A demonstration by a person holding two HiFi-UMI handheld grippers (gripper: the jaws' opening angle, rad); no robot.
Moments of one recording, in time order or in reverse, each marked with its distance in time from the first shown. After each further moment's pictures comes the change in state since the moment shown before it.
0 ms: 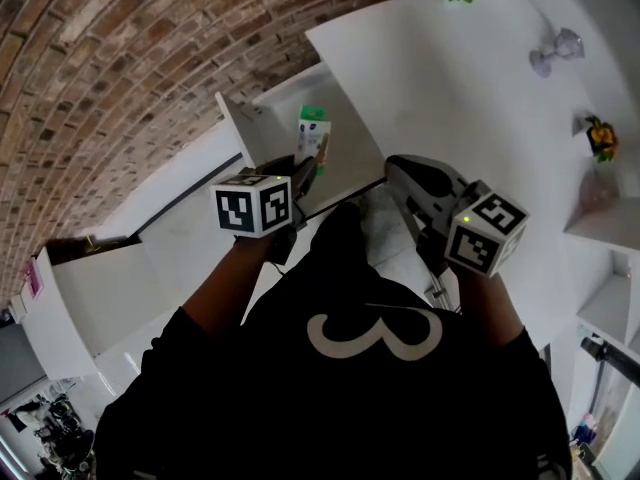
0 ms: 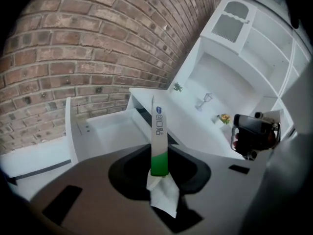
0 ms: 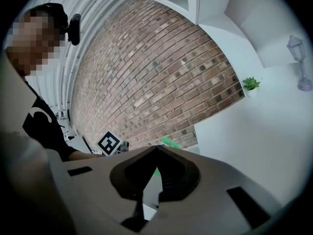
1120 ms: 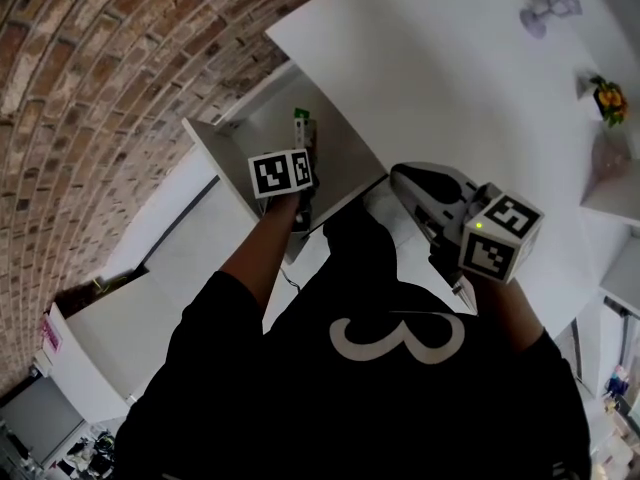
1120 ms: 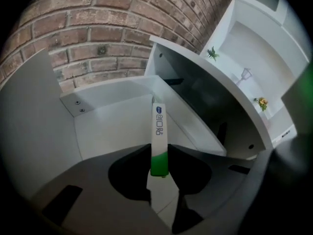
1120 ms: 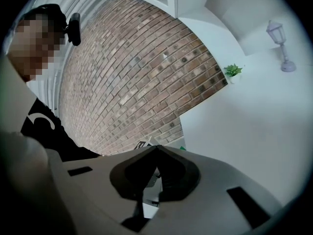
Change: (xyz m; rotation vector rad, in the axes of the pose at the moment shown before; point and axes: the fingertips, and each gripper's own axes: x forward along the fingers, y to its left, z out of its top) left arm 0.152 0.101 -0.055 -0.056 0.223 0.182; right arm 0.004 -0.045 -0.033 0.120 0.027 -0.103
